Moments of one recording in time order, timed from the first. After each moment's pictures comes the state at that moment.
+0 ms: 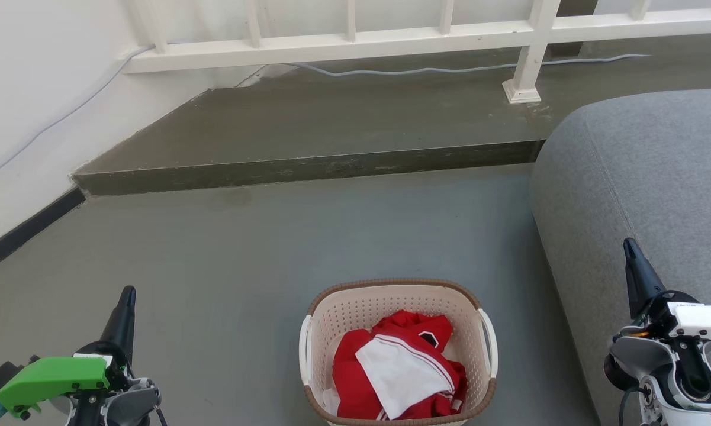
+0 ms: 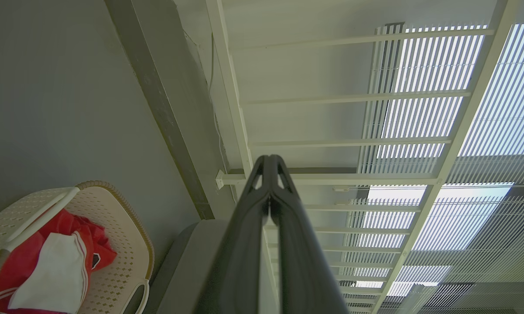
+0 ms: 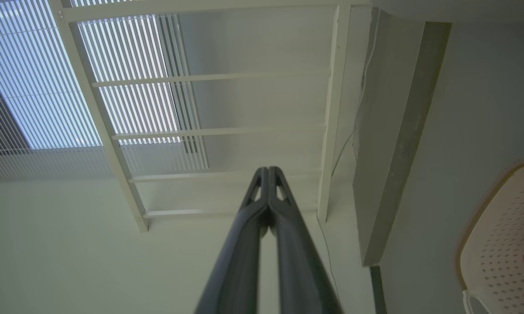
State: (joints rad) left arm -0.06 0.04 0.08 0.27 -1.62 -0.12 0.11; right arm -0.06 -0.04 -0.13 0.28 1.60 0.12 0.11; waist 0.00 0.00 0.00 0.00
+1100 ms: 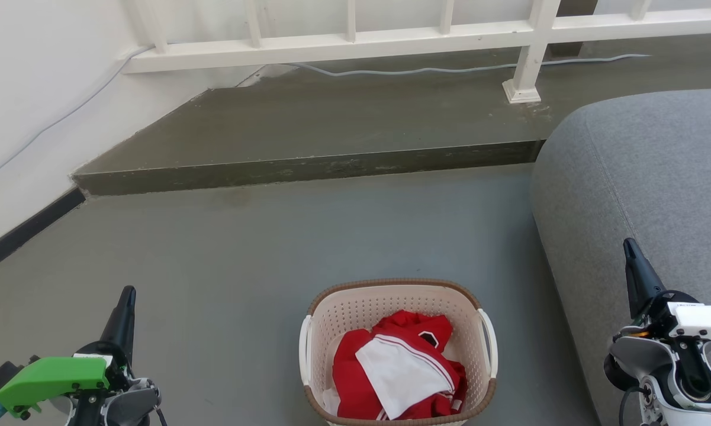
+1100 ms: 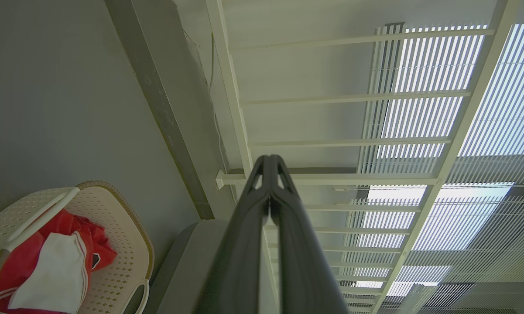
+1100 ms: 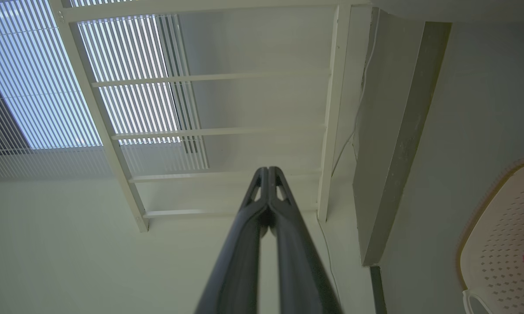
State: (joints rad) left arm -0.06 0.04 0.08 0.27 -1.62 -0.12 0.11; right arm -0.06 -0.04 -0.13 0.28 1.60 0.12 0.11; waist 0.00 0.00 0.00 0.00
